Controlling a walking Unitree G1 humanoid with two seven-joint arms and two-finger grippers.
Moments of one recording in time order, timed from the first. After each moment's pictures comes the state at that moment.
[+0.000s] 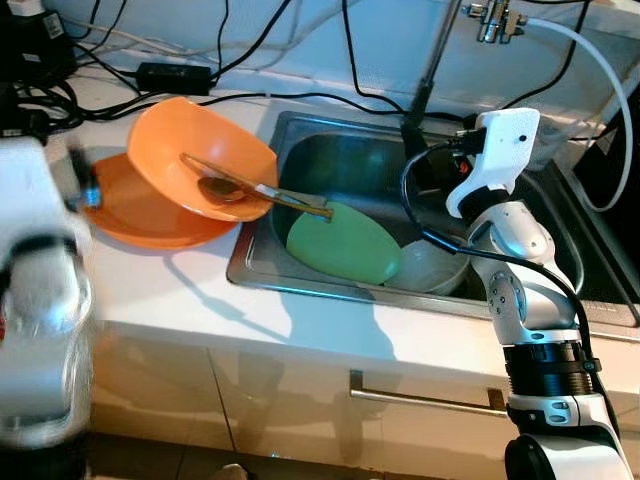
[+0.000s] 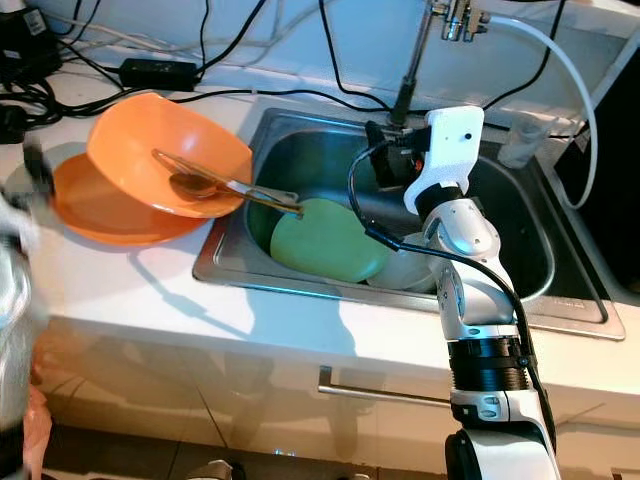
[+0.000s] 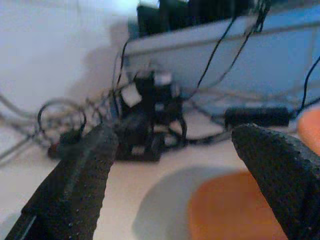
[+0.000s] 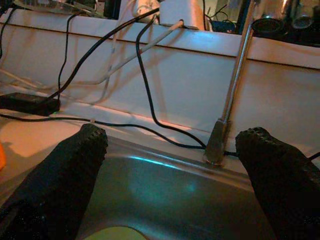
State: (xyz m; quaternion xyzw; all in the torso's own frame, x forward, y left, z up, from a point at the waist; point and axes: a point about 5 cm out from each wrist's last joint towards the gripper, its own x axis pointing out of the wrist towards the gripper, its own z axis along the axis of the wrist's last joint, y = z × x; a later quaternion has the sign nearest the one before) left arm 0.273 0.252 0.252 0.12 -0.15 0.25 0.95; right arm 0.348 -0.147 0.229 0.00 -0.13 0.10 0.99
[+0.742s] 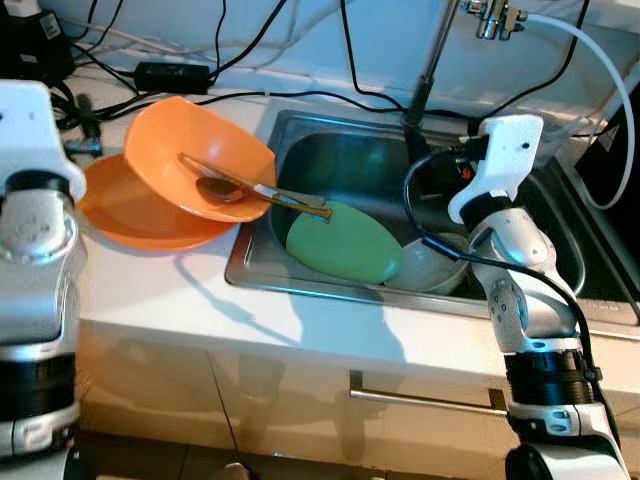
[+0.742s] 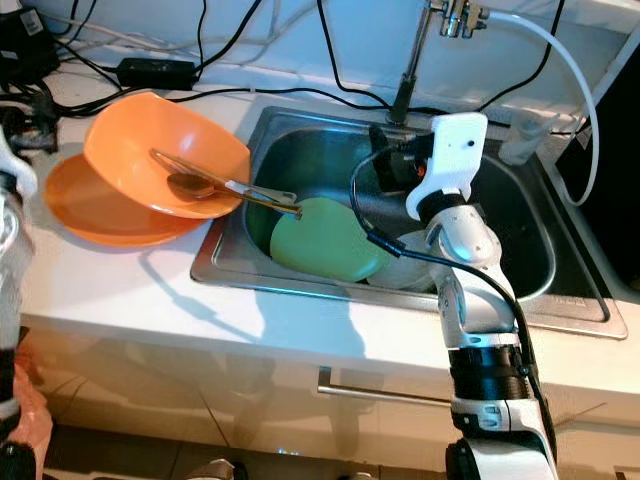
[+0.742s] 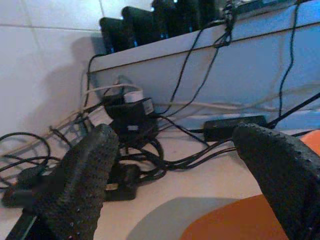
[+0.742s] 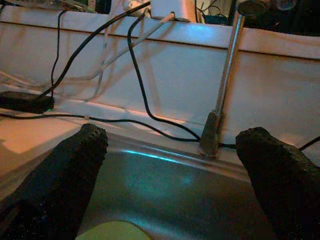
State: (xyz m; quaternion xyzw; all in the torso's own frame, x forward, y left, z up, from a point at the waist) left arm 0.314 0.267 0.270 0.15 -0.14 0.19 0.96; right arm 0.344 -0.149 0.224 0.01 -0.13 0.09 0.99
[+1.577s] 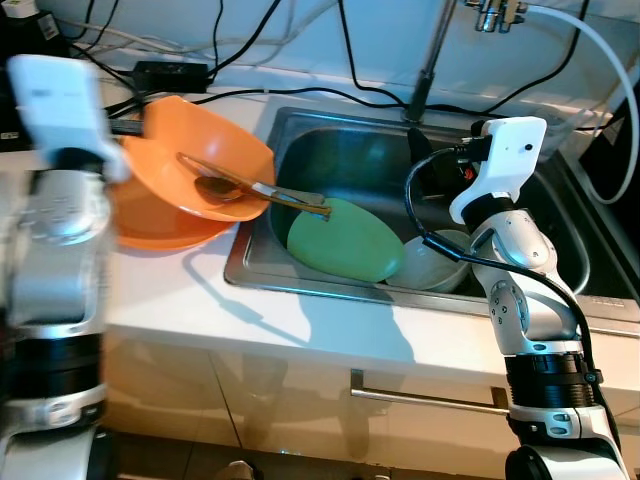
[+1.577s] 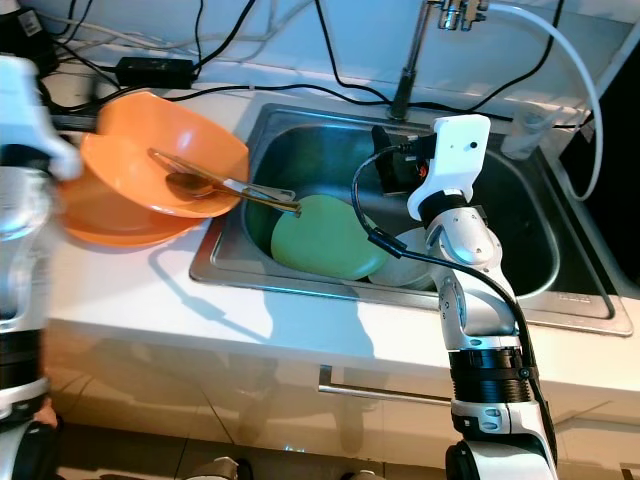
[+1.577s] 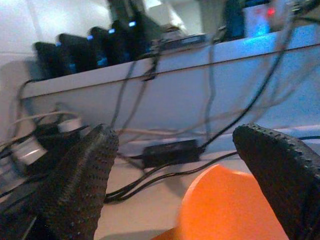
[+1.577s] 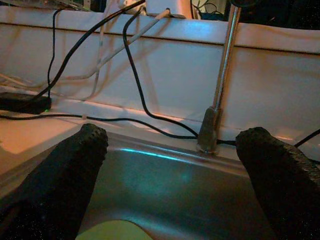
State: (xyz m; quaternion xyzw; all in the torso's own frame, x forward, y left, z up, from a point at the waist) left arm 0.330 0.225 0.281 0.12 -0.18 0.07 0.97; right arm 0.342 -0.150 0.225 0.01 -0.13 0.09 0.99
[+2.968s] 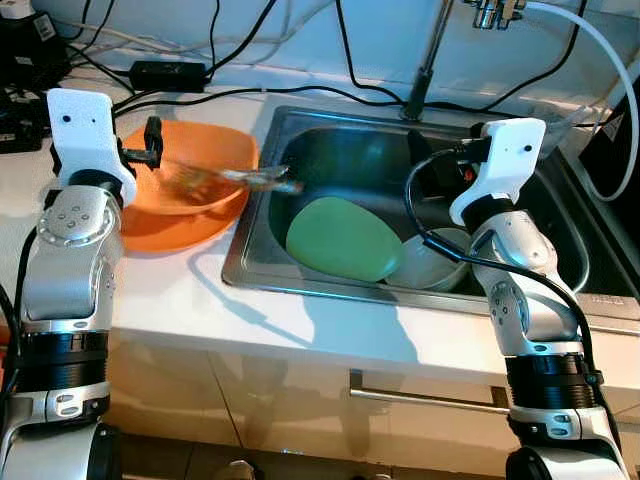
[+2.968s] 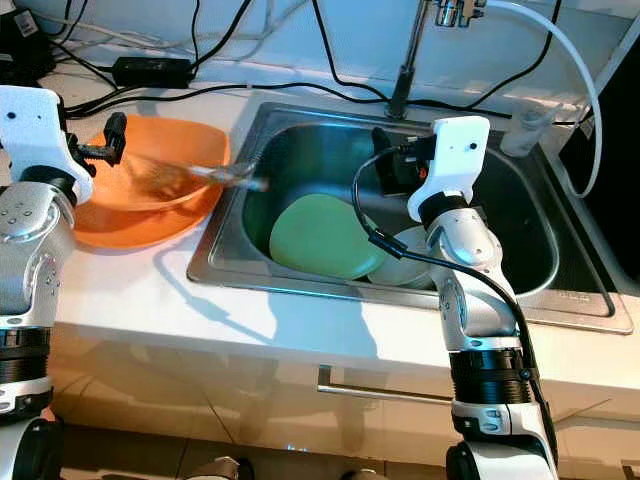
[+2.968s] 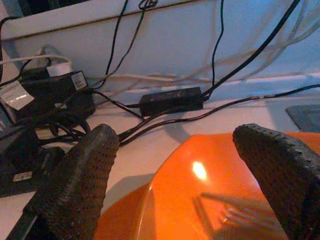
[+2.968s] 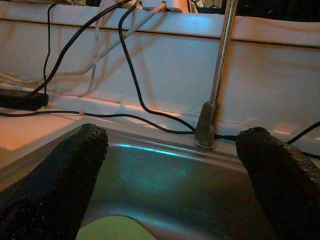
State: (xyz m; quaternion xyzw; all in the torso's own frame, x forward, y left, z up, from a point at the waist) left arm 0.340 0.244 0.250 0.11 -0.08 0.09 0.99; right arm 0.342 -0.150 0.224 0.01 -0.12 0.09 0.99
